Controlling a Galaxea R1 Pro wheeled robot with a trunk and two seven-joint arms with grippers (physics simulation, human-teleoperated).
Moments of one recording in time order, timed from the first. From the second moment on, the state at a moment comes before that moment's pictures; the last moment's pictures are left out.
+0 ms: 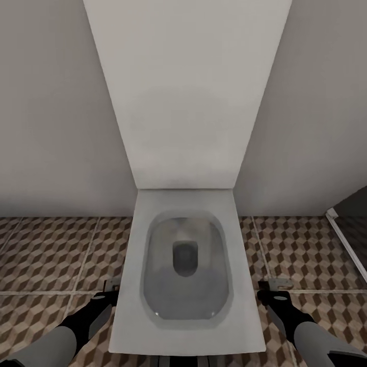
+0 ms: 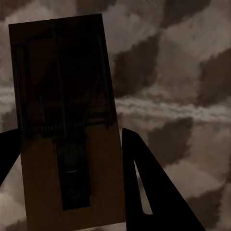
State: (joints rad) left arm -0.66 0.13 -0.51 -0.36 0.58 0.14 0.22; right arm -0.71 -0.11 -0.07 -0.20 0.09 0.07 -0.22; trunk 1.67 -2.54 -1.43
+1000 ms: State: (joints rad) left arm -0.66 0.13 -0.52 -0.36 0.58 0.15 0.22; right arm -0.71 -0.12 -0.07 -0.20 0.09 0.06 -0.22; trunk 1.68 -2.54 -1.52
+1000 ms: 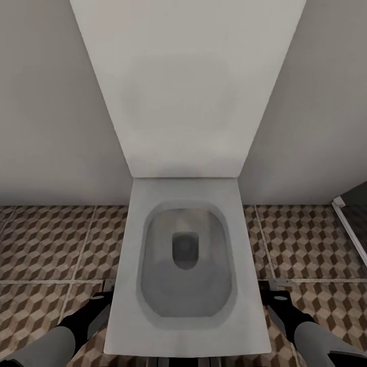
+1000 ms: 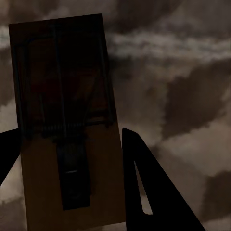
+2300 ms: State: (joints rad) left arm -0.66 0.13 -0.51 -0.36 0.56 0.15 0.22; right arm -0.71 -0.12 -0.07 -0.20 0.09 0.06 -0.22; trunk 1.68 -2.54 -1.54
